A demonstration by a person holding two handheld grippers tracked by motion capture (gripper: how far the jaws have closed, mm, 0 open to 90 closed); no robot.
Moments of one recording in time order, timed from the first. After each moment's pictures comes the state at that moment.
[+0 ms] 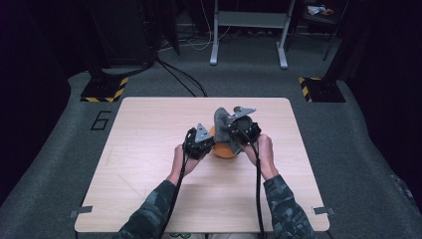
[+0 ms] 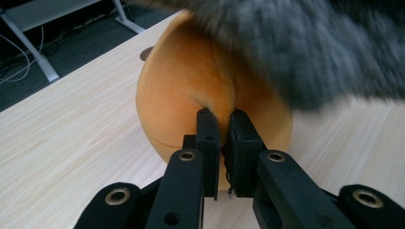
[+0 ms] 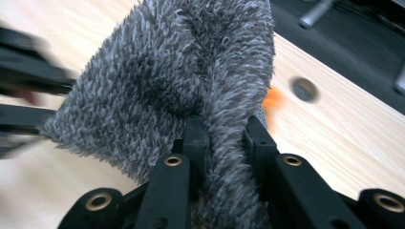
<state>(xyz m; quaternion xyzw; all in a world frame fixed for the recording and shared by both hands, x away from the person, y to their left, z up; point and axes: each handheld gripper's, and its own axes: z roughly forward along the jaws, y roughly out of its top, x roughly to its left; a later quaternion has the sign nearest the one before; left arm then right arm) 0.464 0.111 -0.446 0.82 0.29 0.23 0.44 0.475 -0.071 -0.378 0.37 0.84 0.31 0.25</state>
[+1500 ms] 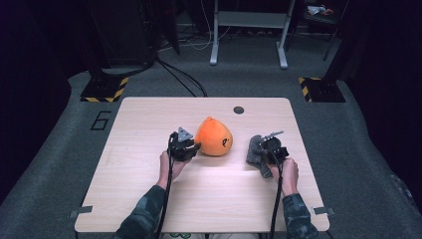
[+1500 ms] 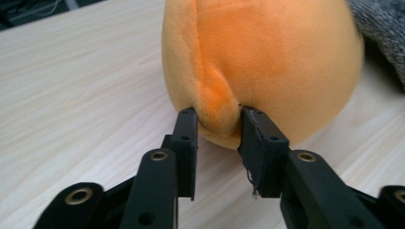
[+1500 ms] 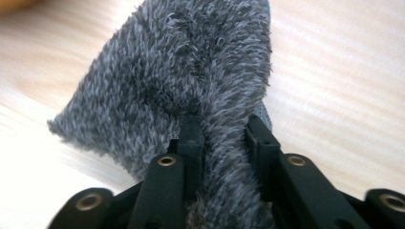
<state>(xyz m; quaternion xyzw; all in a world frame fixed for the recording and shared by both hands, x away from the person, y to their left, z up) 0.475 0.164 -0.482 0.79 0.41 0.21 0.41 0.473 -0.174 -0.480 0.53 0.80 0.20 0.21</state>
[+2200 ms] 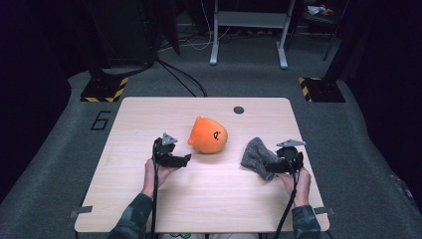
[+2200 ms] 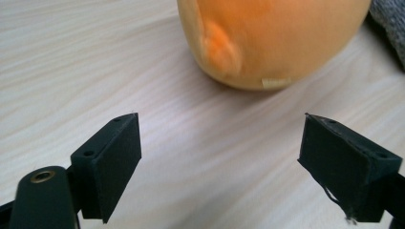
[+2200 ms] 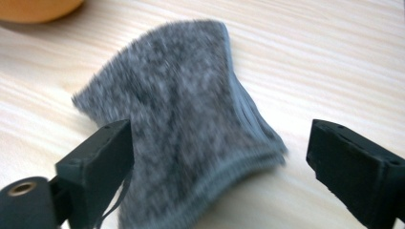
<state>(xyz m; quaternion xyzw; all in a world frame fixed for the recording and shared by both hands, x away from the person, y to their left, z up) 0.448 0.209 -0.481 0.79 0.44 0.19 0.38 0.425 -0.208 -0.463 0.53 0.76 0.29 0.23</state>
